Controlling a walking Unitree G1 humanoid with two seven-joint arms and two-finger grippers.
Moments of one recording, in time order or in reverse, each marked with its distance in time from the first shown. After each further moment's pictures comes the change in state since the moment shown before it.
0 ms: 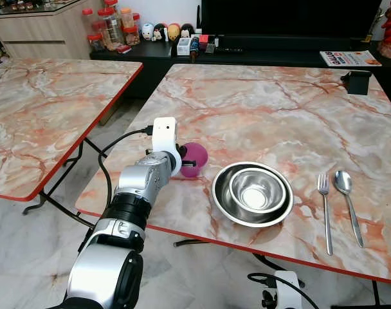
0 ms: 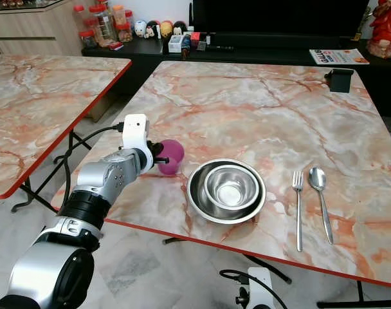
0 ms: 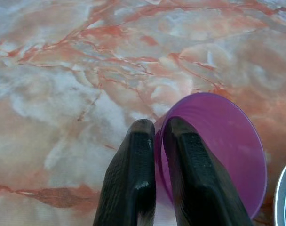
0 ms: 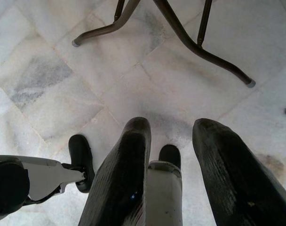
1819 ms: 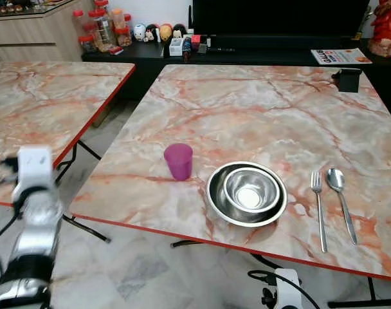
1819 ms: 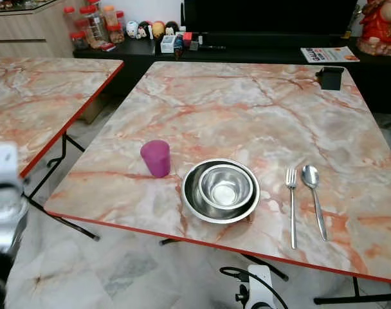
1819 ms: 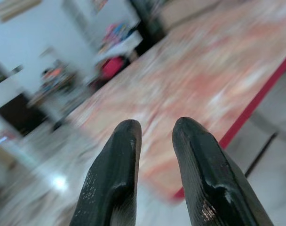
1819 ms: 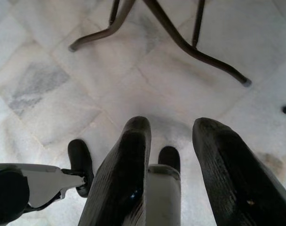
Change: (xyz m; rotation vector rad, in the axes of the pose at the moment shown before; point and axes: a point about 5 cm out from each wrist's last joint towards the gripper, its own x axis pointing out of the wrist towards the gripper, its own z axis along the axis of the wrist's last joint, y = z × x) left arm -0.118 0.223 -0.056 0.472 -0.282 1.067; right arm 0.002 0.003 0.006 0.009 -0.017 -0.001
